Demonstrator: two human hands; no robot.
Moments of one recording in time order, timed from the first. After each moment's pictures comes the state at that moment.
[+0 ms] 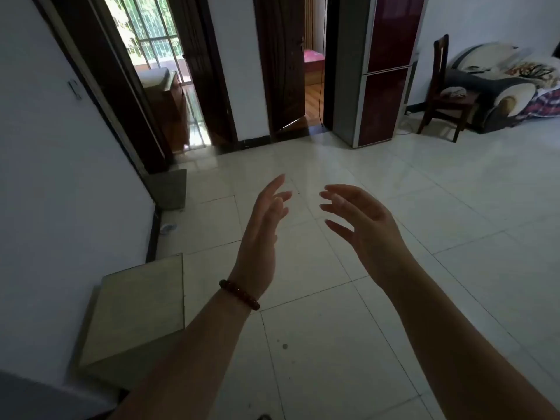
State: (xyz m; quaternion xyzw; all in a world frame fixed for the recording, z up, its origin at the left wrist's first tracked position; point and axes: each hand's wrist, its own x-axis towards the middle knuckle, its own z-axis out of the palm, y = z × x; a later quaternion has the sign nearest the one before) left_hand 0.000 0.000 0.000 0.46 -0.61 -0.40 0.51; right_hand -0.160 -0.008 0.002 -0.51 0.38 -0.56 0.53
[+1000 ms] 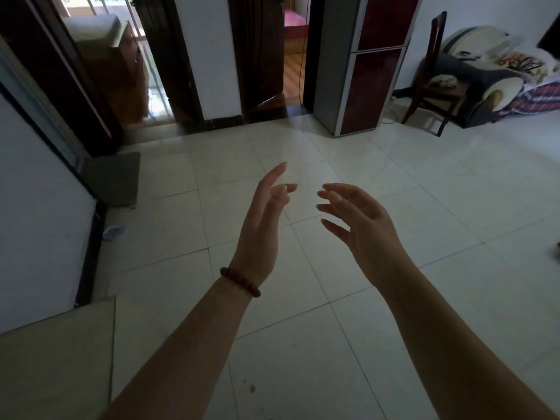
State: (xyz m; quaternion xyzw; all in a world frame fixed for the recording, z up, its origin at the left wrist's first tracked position) left_hand -0.048 -0.317 -0.024 0.46 -0.59 -0.44 0.50; right_hand -0.198 -0.308 -0.021 -0.47 0.44 -0.54 0.54
